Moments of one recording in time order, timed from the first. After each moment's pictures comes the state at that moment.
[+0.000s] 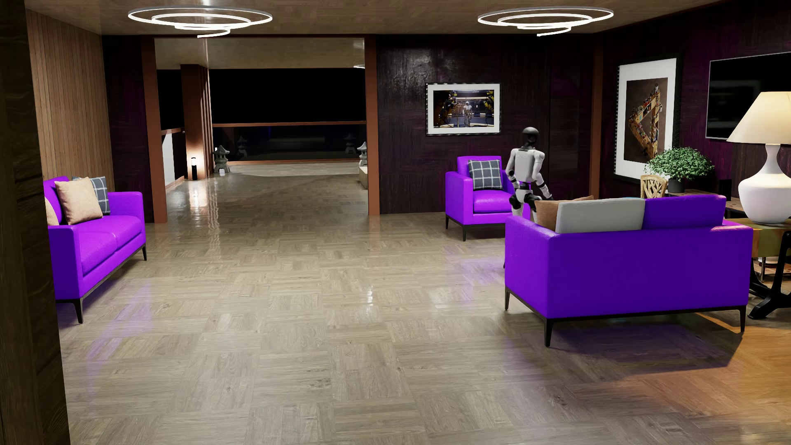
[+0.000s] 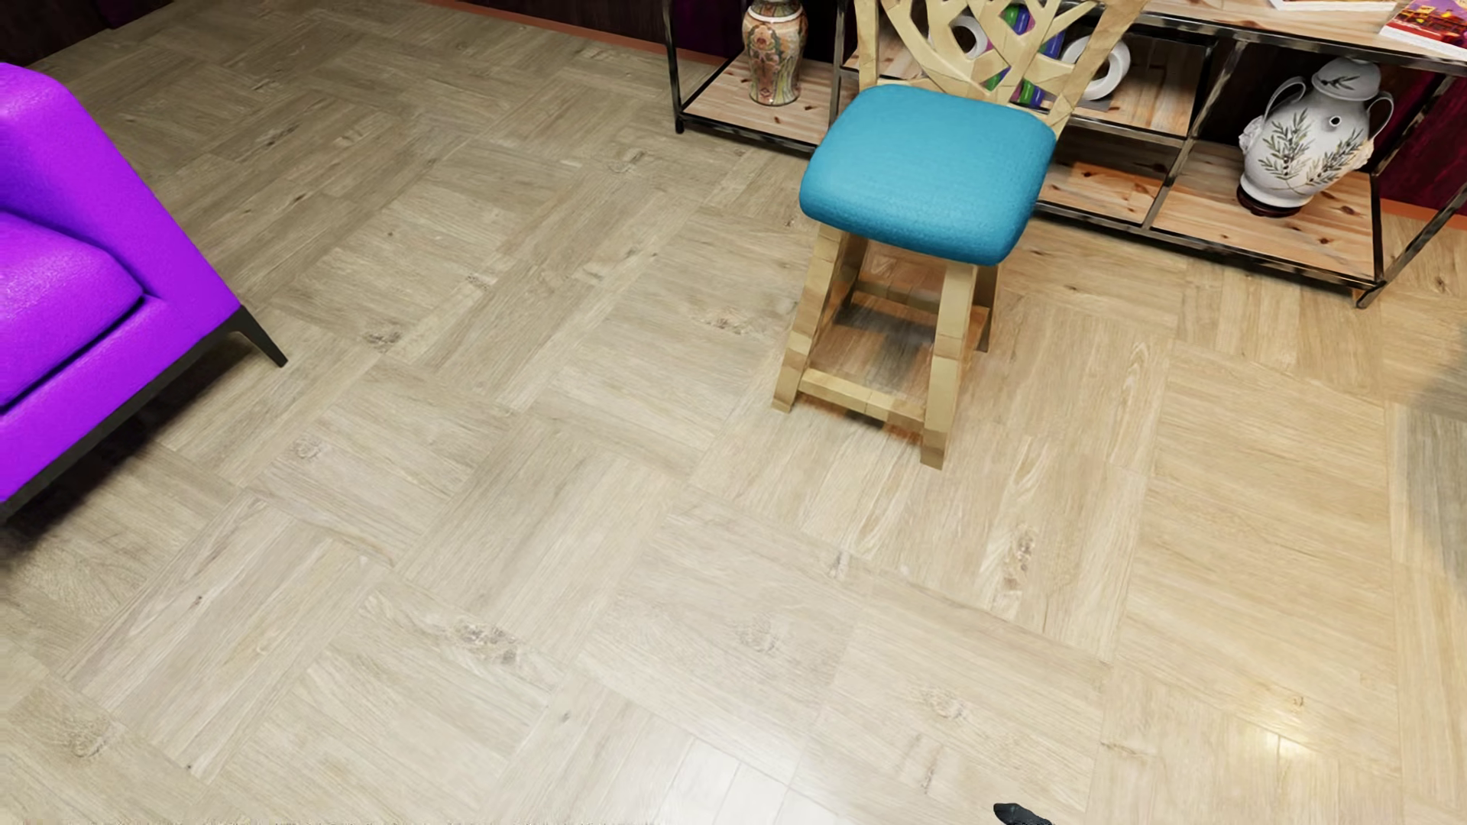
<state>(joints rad) -0.26 -0.22 -0.04 0.23 -0.04 0.05 0.28 -0.31 0.01 0.50 0.41 0.15 0.20 -0.28 -0.36 0.24 -0.07 -0.04 -0.02 -0.37 -0.07 0.62 0.62 0.76 -0.65 0.32 0.22 -0.06 -0.05</state>
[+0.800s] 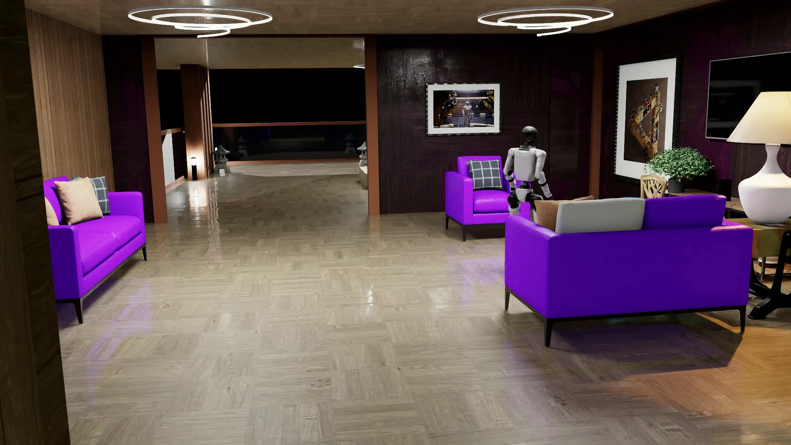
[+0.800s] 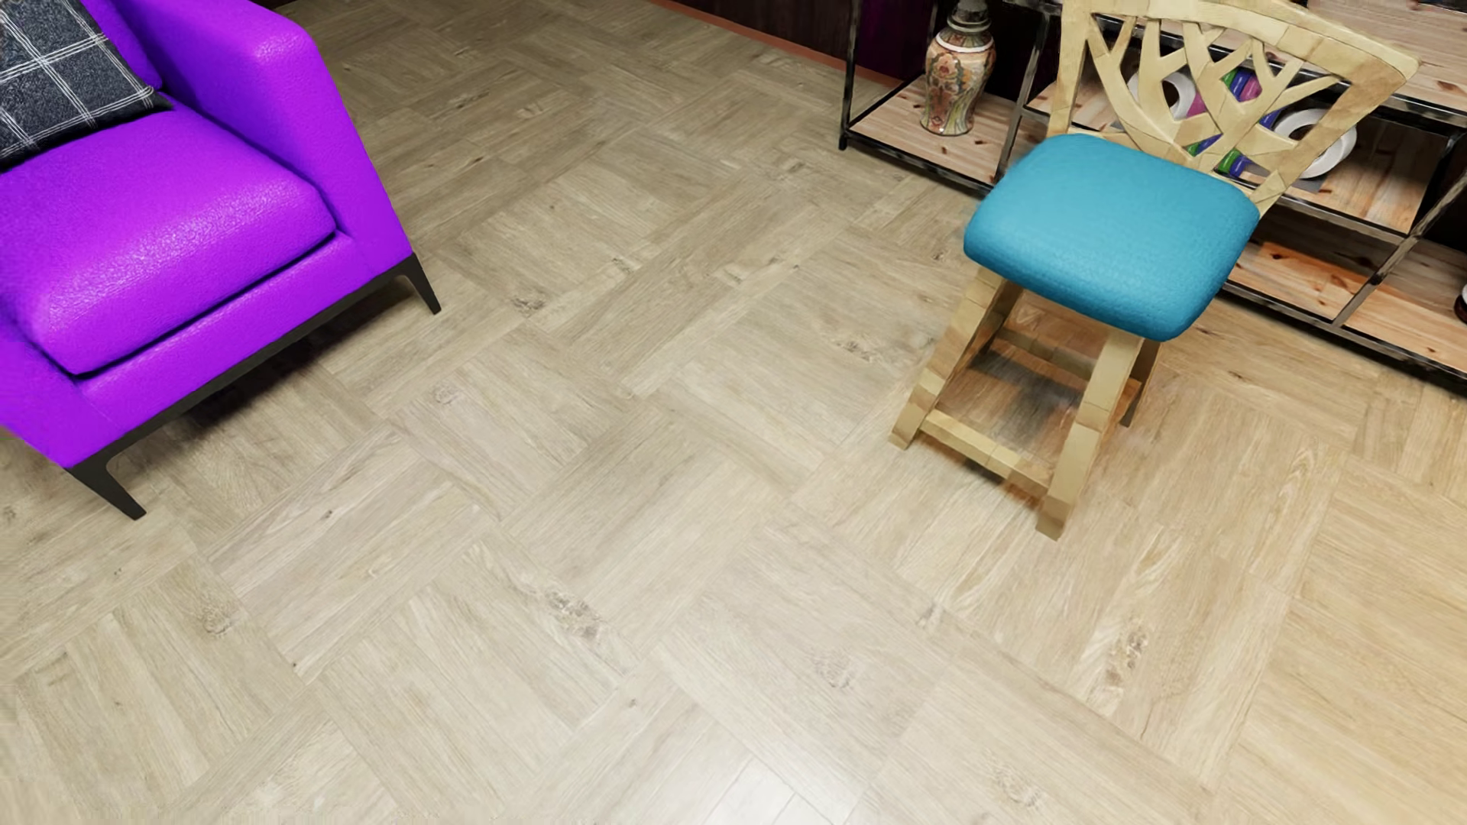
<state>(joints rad) -0.20 -0.11 -0.02 0.18 -0.14 0.02 0.60 -0.50 -0.02 0.42 0.34 0.13 0.21 -0.26 -0.36 0.24 -0.06 0.05 0.03 -0.39 -0.11 0.68 0.73 0.72 -0.64 0.32 0.24 -0.04 -0.05</state>
